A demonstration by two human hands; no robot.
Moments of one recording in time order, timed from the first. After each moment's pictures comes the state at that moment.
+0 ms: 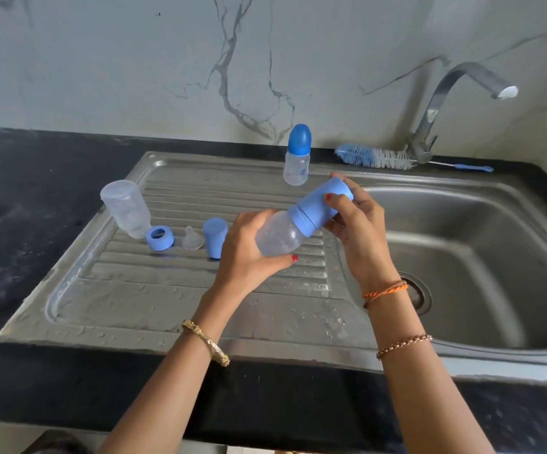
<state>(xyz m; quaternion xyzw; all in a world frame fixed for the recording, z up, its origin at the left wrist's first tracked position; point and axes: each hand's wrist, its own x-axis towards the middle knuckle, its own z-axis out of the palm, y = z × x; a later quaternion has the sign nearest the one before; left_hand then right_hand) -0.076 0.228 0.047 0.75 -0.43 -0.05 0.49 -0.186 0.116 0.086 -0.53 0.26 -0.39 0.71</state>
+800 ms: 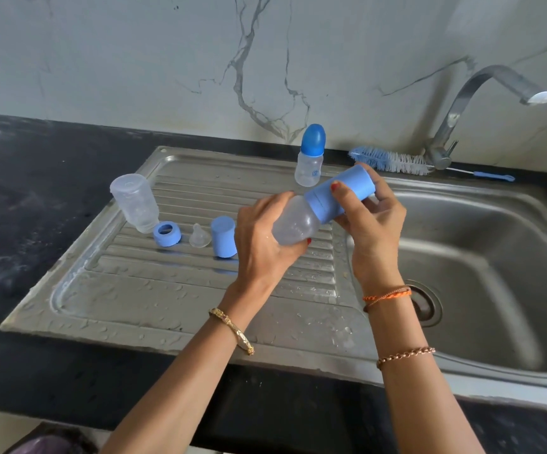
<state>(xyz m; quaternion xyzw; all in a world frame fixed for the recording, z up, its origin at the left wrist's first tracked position) -0.082 0.204 0.052 0.70 -0.44 0.13 0.54 -0.176 0.121 0.091 -0.52 0.24 -0.48 0.67</state>
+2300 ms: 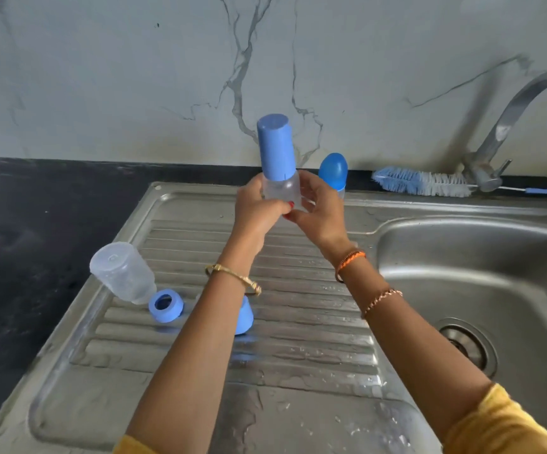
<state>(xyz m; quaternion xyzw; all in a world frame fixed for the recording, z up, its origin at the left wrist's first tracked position) 0.058 0.103 0.077 0.71 -0.26 -0.21 0.62 -0.022 0.033 0.060 -0.76 0.25 -0.35 0.49</state>
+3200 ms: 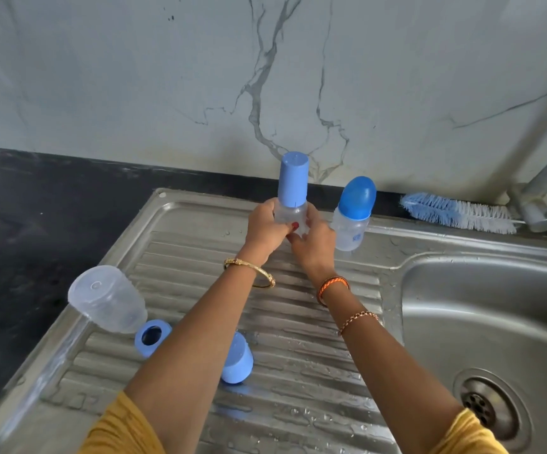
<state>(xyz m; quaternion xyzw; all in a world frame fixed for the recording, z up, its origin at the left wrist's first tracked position) 0.106 0.057 0.029 0.80 -0.27 -0.18 0.51 0.046 0.004 -0.002 -0.80 0.36 -0.27 0.40</state>
